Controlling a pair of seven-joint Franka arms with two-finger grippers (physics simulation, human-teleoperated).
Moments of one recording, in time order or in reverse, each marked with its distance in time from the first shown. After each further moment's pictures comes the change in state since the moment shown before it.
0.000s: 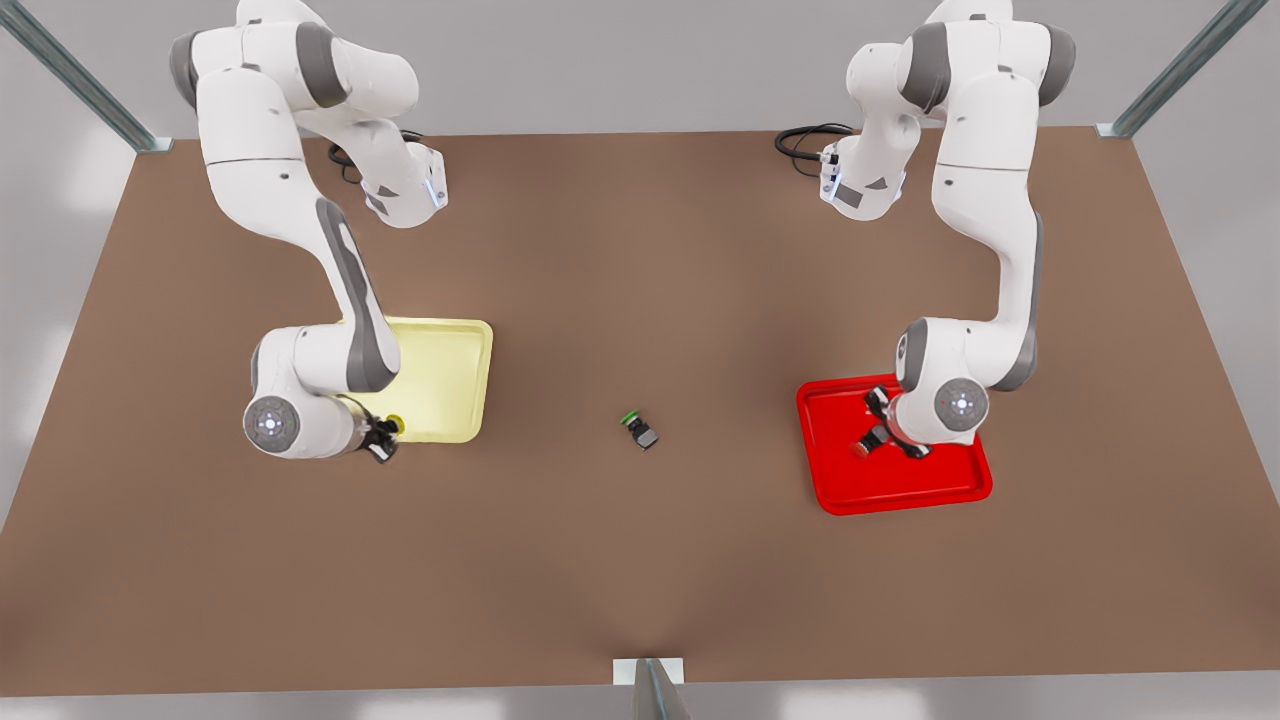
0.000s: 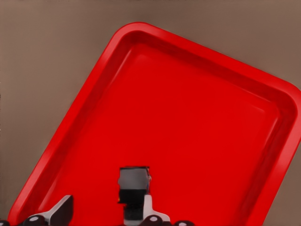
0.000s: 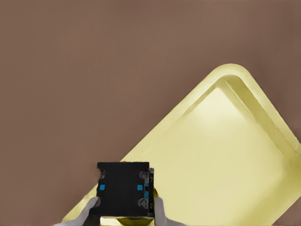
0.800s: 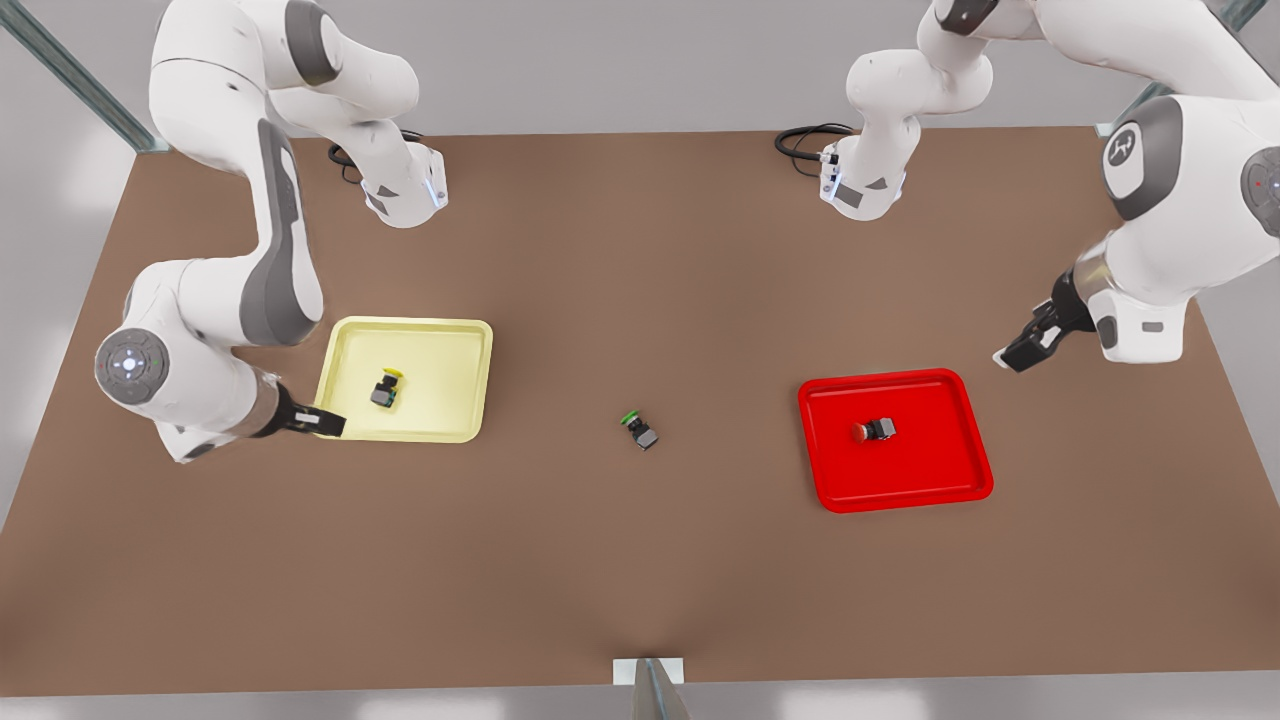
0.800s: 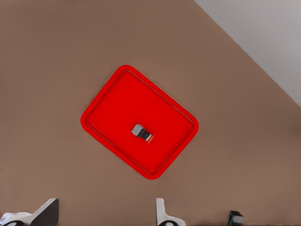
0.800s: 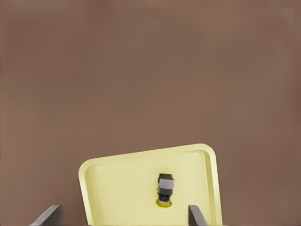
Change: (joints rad) left arm 0.269 -0.281 -0.202 0.604 -0.002 -0.730 1.464; right arm 0.010 -0.107 -0.038 0.419 -0.033 -0.298 -0.647
